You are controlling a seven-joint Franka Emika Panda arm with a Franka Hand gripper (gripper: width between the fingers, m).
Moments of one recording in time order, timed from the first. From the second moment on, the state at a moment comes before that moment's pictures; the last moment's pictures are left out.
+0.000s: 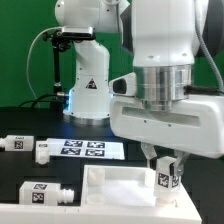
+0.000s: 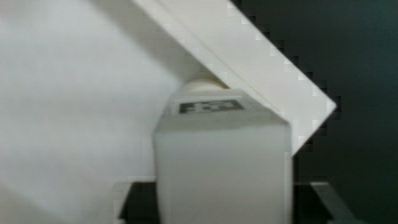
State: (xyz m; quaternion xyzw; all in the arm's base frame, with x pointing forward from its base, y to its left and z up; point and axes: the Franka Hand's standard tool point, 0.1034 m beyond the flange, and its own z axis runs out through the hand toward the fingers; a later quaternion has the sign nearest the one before) arm 0.642 0.102 0.083 -0.86 0.51 0.02 0.08
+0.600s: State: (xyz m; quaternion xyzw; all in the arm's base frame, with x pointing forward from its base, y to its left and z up) arm 0.643 0.099 0.082 -0.89 0.45 0.01 0.08
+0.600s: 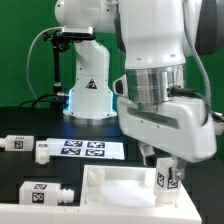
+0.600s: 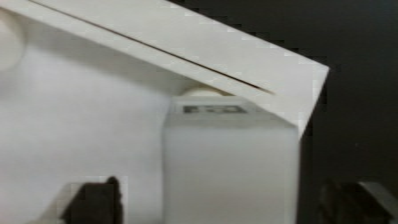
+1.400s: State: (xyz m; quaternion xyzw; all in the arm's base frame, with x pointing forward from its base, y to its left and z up) arm 0.643 0.103 0.078 -0.99 -0.12 -0.03 0.02
